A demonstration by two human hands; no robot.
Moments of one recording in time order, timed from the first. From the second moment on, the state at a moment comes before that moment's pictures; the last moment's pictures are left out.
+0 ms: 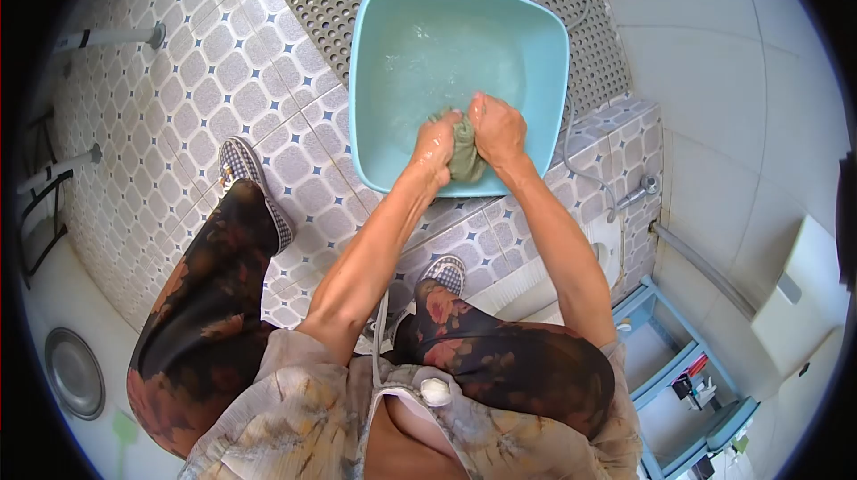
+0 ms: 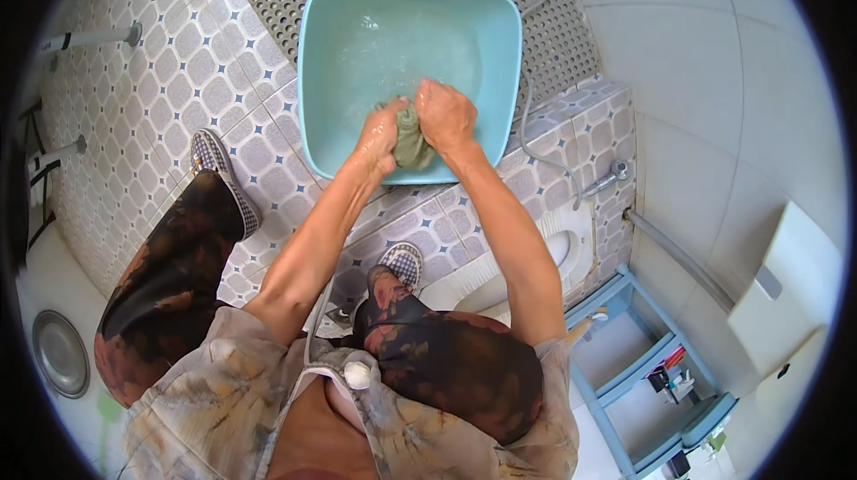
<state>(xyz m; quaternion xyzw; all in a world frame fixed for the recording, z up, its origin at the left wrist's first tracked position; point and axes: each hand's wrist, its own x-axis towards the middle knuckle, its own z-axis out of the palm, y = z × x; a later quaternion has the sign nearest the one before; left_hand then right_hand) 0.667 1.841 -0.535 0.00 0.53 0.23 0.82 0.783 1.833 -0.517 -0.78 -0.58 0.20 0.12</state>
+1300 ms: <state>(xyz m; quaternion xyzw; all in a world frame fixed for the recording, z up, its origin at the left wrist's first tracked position) 0.632 1.860 -0.525 0.51 0.73 0.19 0.41 0.802 1.866 -0.527 -0.71 -0.68 0.11 0.14</state>
